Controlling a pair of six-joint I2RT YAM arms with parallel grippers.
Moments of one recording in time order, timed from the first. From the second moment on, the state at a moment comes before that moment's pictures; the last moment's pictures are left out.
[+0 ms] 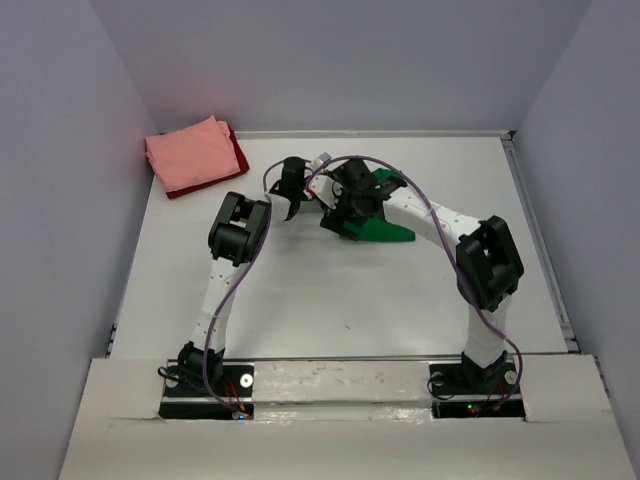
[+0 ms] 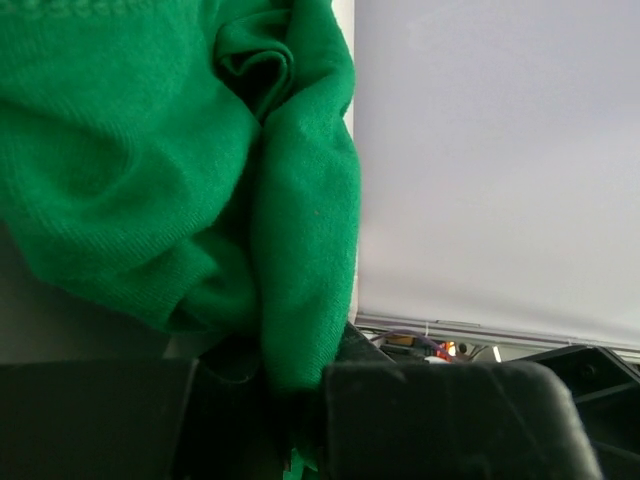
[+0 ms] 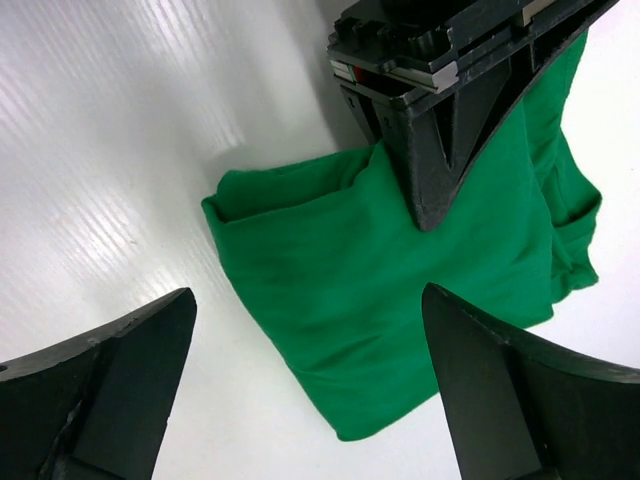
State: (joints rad) left arm -0.38 2.55 1.70 0.57 1.04 -1.26; right arm 0.66 1.92 1.57 -0.60 0.07 -0.62
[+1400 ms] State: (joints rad) left arm -0.23 2.27 1.64 0.01 0.93 -0.64; right arm 0.35 1.69 1.56 -0.62 0.00 -0.46
